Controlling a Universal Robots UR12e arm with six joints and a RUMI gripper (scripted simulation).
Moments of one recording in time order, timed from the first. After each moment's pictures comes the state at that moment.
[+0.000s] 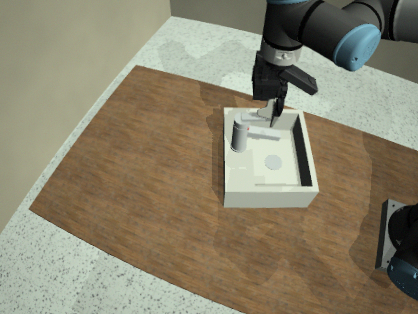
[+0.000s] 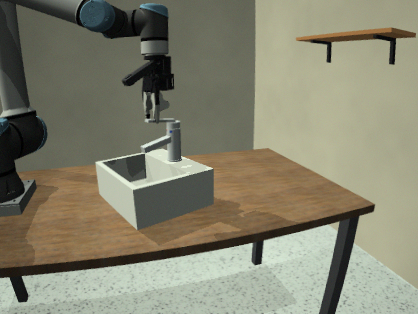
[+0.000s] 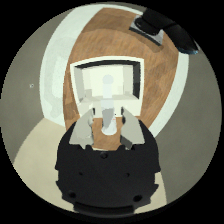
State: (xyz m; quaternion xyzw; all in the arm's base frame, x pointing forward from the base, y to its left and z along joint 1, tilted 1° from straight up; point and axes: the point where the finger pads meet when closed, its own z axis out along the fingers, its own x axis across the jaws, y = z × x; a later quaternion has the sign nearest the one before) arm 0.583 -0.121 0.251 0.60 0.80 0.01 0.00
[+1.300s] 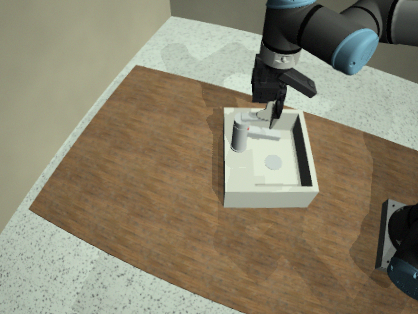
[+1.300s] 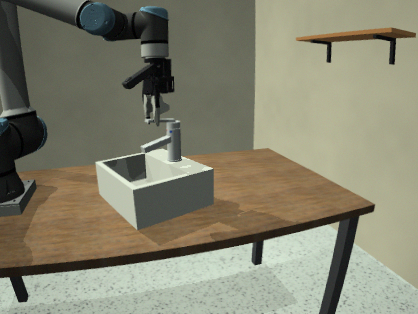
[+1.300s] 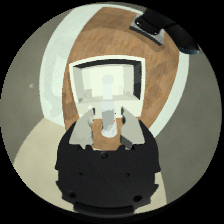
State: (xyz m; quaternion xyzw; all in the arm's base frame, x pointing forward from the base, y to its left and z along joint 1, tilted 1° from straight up) arm 0.584 -0.121 0.242 0.60 0.80 0.01 0.00
